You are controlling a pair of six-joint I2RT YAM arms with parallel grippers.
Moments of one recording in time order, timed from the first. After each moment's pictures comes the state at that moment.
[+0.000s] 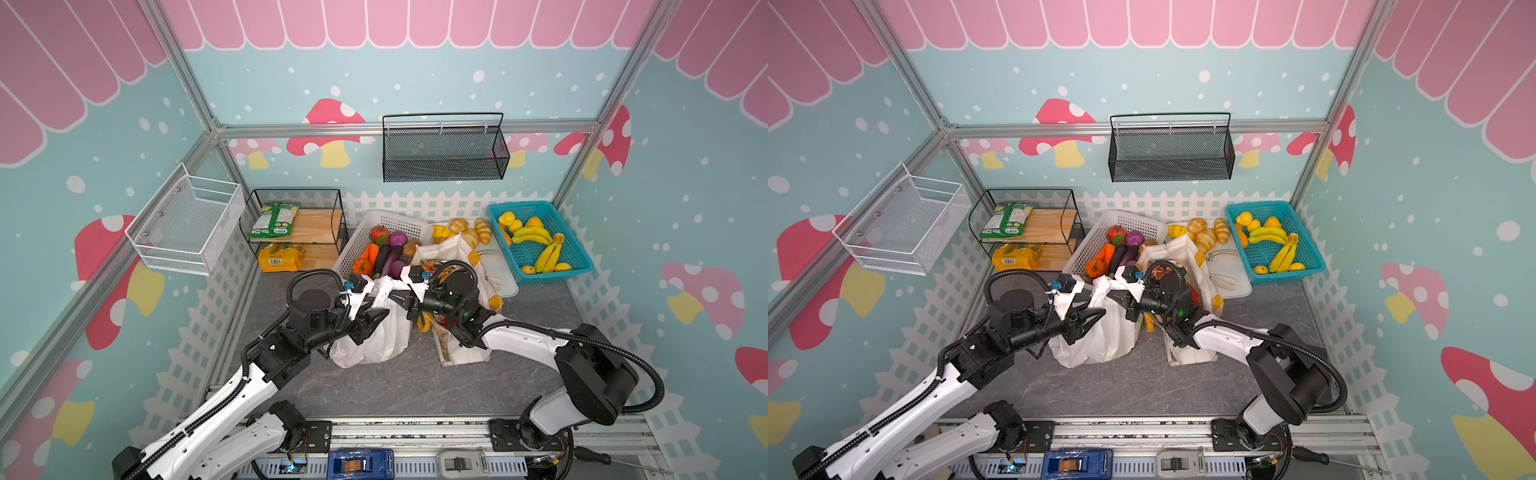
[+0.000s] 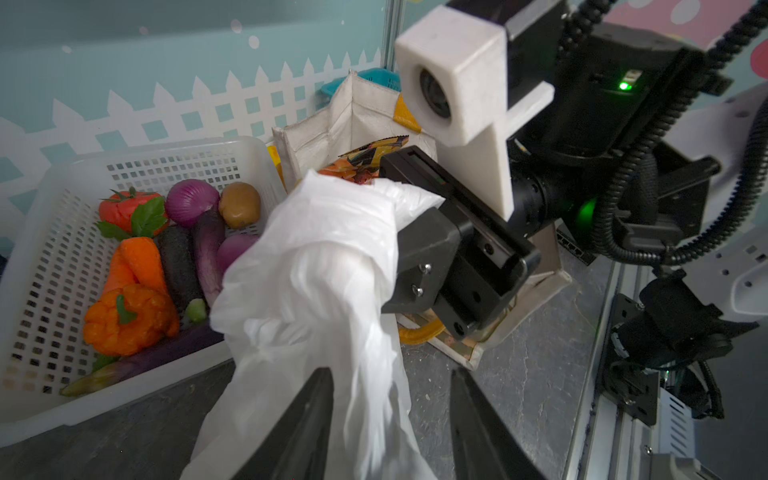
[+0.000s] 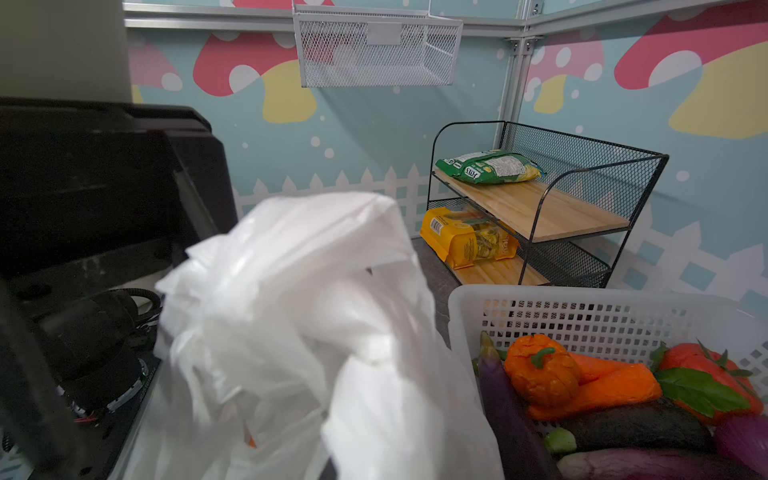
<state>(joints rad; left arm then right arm) -0.62 0.82 0.80 -0.33 0.28 -0.04 0.71 1.53 0.80 0.74 -0.60 -0.01</state>
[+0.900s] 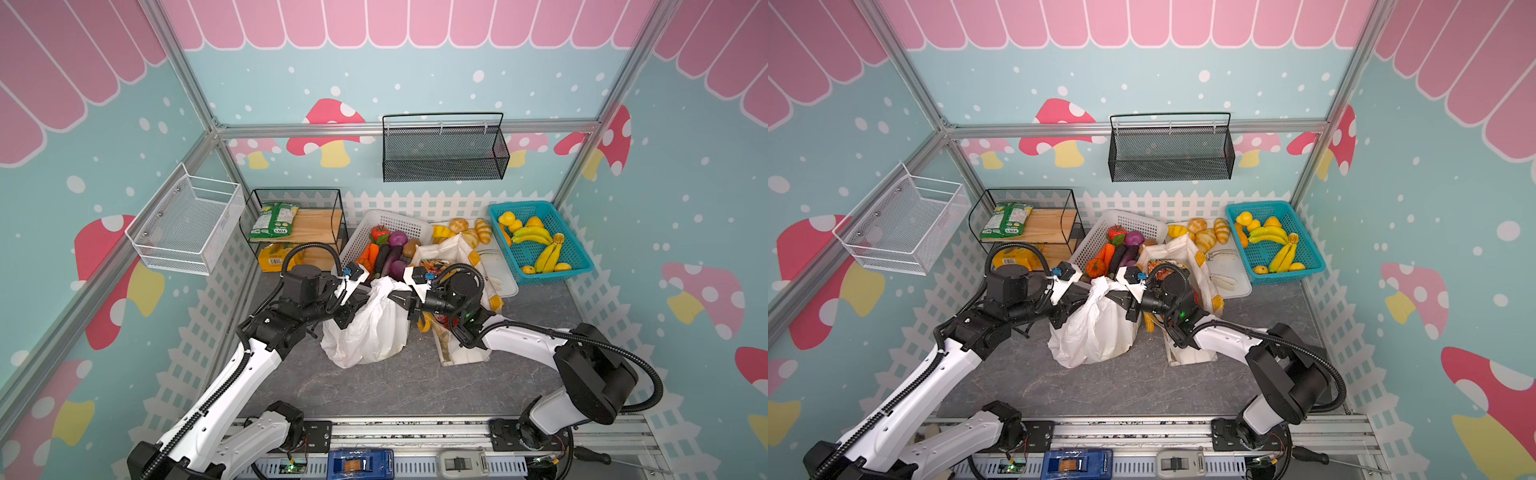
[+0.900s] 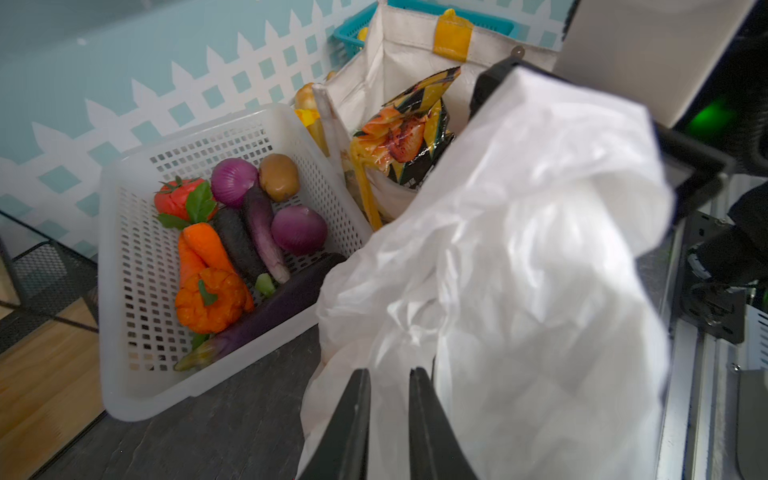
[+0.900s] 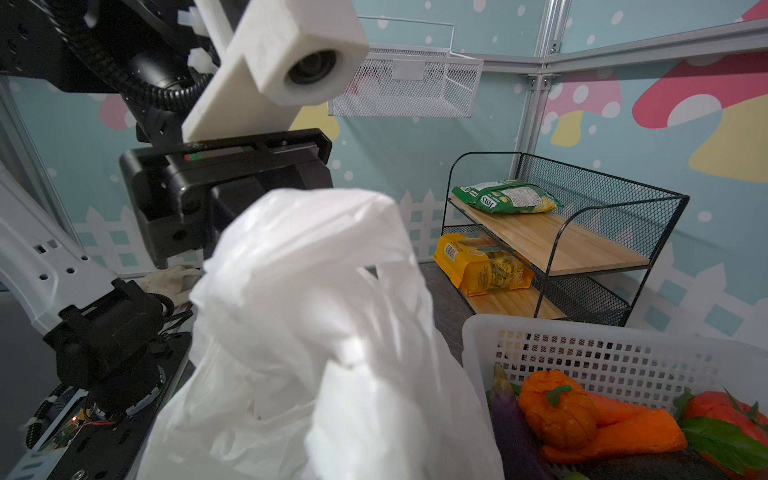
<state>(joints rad) -0.41 0.99 0.94 -0.50 0.47 0.29 0.71 1.54 0.80 0.81 -0.65 0.02</state>
